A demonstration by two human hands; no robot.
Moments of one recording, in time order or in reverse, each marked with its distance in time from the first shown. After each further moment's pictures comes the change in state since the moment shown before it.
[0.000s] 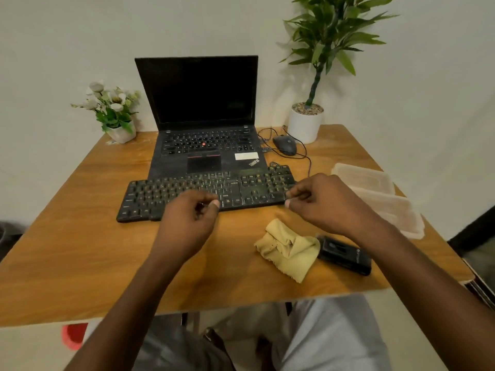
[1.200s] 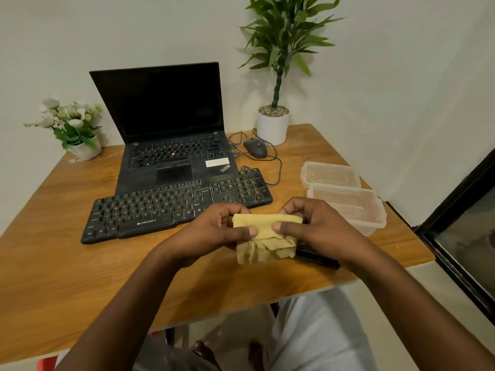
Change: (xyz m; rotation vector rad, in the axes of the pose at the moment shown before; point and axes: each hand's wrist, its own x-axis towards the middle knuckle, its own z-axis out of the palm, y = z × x) left_hand 0.019 0.046 0.052 -0.557 -0.849 0.014; right_hand -0.061 0.036 -0.001 0.660 -0.085 0.142
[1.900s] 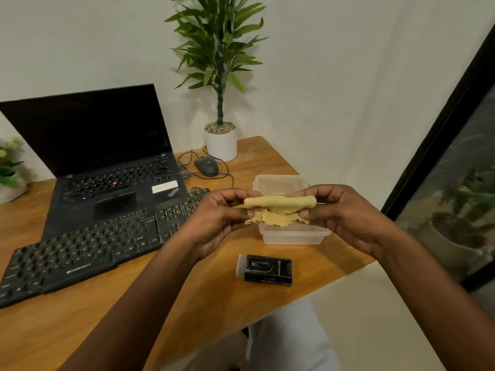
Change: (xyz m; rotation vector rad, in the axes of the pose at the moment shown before) left_hand 0.107 0.042 0.063 -0.472 0.058 0.027; right_hand -0.014 0.037 -0.130 0.494 0.134 0.046
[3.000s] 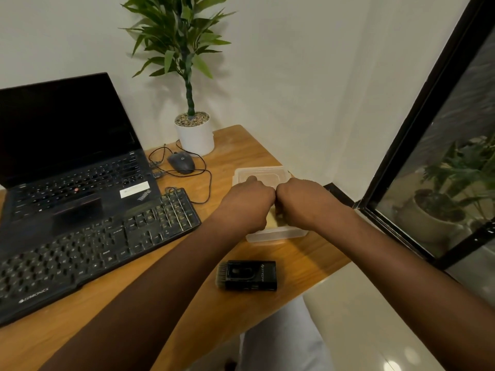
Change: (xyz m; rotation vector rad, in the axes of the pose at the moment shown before) left_hand 0.086 -0.012 0.077 1.911 -0.170 0.195; right_hand 0.064 0.015 0.008 -1.661 0.051 -0.071
